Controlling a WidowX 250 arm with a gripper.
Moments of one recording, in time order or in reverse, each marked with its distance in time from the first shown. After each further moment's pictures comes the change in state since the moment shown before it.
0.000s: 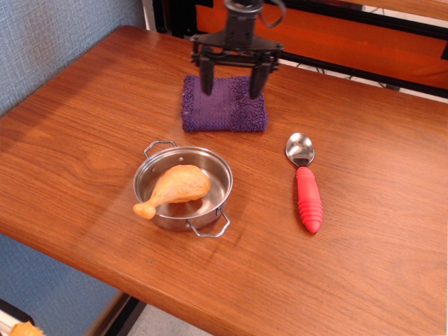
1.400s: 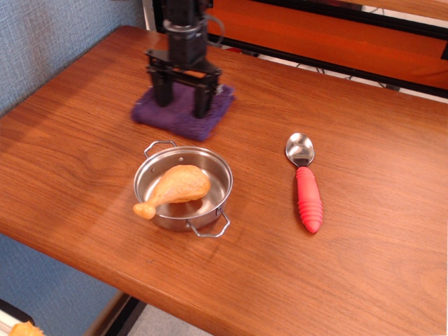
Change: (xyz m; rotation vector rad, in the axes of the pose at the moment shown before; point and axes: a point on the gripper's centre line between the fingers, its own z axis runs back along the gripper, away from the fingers) arm -0.005 0.074 -0.038 -0.027 0.124 -0.484
